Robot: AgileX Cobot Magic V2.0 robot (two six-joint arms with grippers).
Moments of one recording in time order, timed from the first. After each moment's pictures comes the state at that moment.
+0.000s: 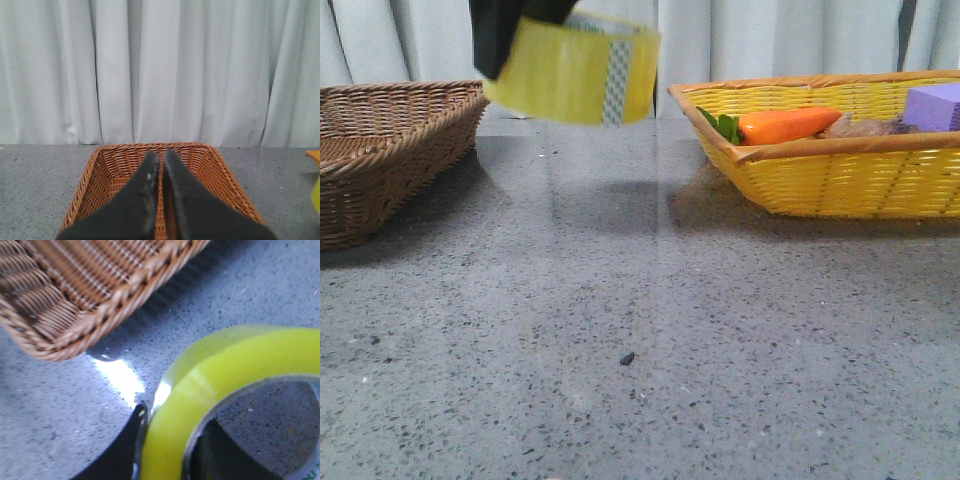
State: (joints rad) left arm -0.11 0.44 -0.41 0.05 -0.03 -0.13; right arm 0.67 1.97 -2.06 0.16 1.27 -0.15
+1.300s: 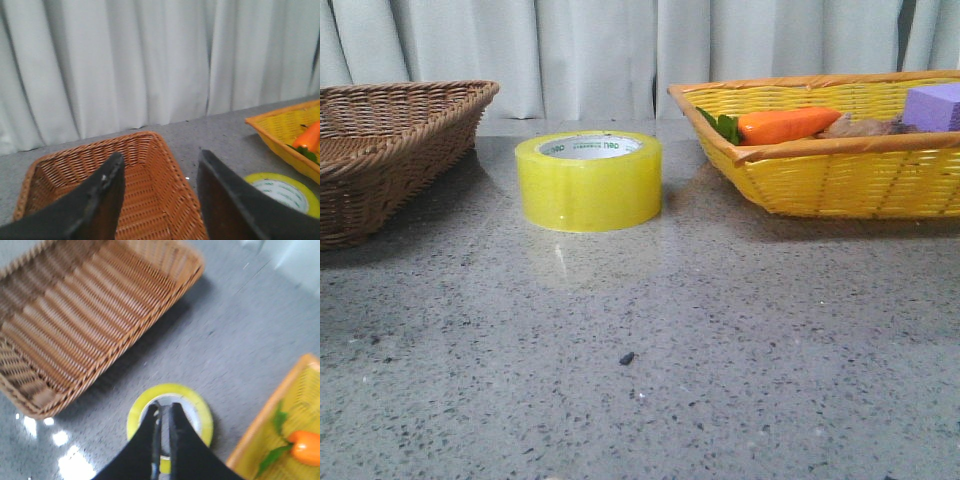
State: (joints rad) left arm -0.38 0.68 -0.73 0.12 0.23 -0.07; right arm 0.56 1.70 -2.07 0.11 1.14 -0.15
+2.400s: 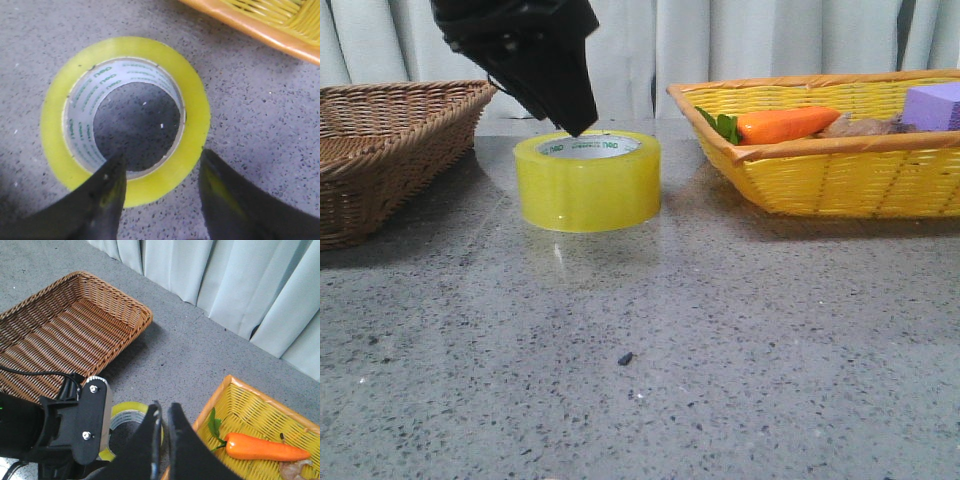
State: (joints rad) left arm -0.67 1.63 -1.38 -0.11 0.81 0.34; right arm 0.52 1.52 -2.07 0.02 1.15 -0.15
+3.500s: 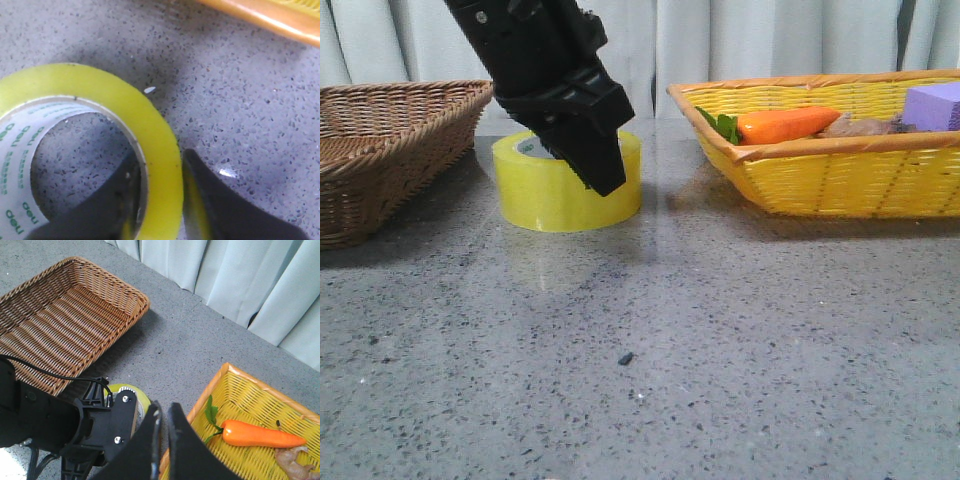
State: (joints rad) left arm -0.67 1.78 -1.43 -0.17 0.82 0.47; right arm 0.52 1.52 -2.07 0.01 1.19 -0.15
